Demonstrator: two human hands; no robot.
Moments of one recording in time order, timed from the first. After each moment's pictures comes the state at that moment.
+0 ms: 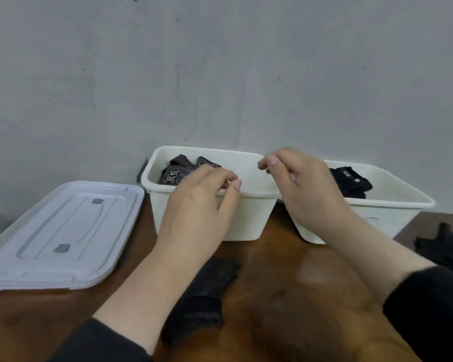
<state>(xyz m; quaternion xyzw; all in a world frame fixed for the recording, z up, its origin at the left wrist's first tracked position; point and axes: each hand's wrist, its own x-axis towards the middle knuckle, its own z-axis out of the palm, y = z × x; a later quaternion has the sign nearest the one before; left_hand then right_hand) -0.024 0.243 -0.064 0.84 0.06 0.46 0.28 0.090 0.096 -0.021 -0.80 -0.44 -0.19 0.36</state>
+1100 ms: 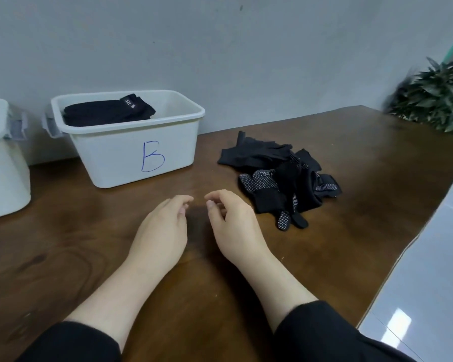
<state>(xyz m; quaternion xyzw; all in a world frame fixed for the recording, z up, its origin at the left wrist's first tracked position) 0.081 -0.048 -0.174 0.93 0.02 0.13 0.34 0.094 -0.199 -0.174 -0.89 -0.13 -0.17 0.41</state>
